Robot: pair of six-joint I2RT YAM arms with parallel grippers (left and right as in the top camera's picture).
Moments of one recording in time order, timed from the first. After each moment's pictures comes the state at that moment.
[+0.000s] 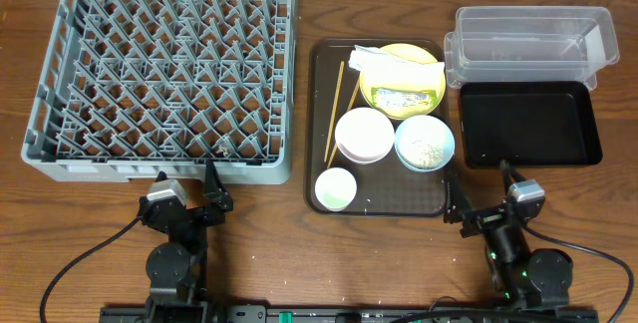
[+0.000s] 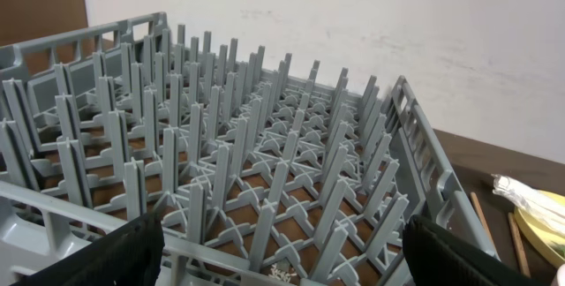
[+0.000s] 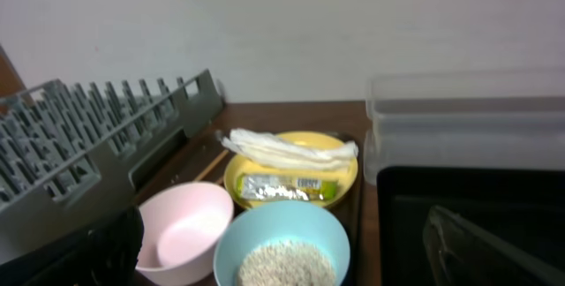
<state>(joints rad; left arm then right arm) -0.05 0.01 0.02 -0.10 -0.18 -0.24 0.06 0.01 0.05 -0.05 -0.22 0.19</state>
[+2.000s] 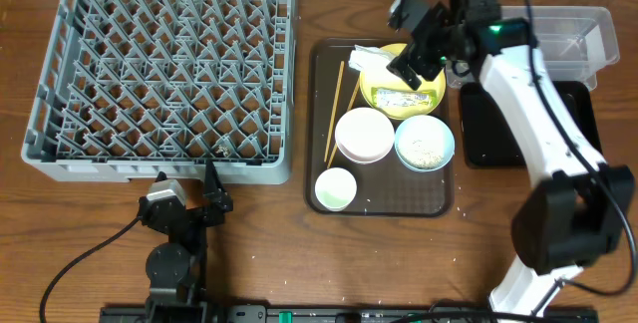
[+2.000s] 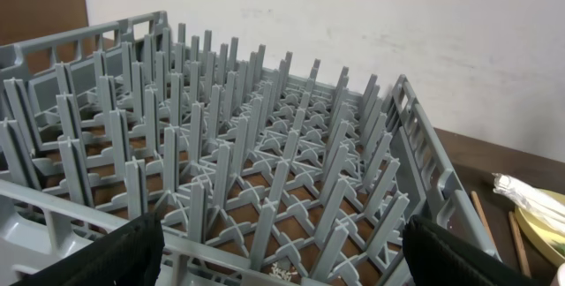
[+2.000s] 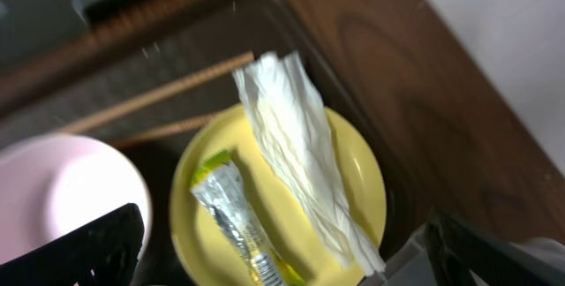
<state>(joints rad) -0.05 0.01 0.02 -0.11 -0.18 -0.24 0.21 1.94 1.70 -0.75 -0.29 -0.68</state>
